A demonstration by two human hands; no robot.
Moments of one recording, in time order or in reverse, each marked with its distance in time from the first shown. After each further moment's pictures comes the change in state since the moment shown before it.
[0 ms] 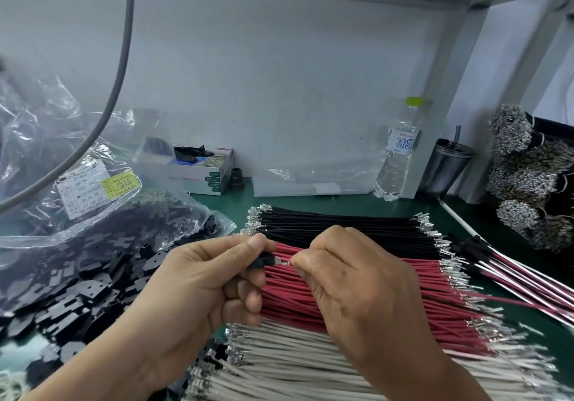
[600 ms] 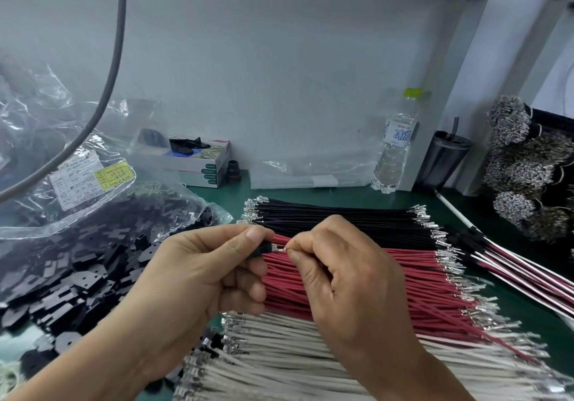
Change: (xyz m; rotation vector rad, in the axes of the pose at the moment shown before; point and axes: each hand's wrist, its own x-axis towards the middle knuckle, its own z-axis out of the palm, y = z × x) left_hand -0.002 -0.002 0.001 0.059 -0.006 0.081; right_hand -0.001 -0.012 0.007 0.236 0.040 0.270
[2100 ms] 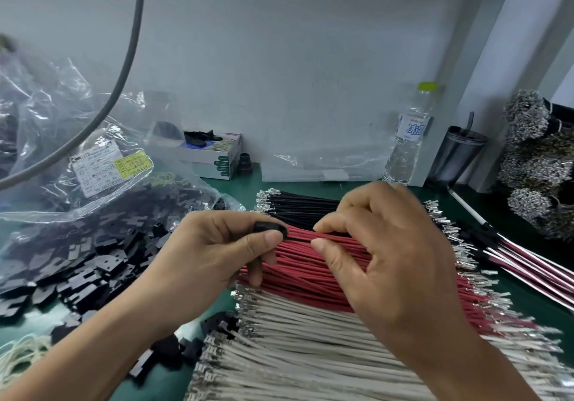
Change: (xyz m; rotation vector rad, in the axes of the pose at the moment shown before) left_hand 0.003 0.005 -0.014 0.397 -0.079 0.227; right_hand 0.010 0.001 -0.029 -0.110 -0.038 -0.098
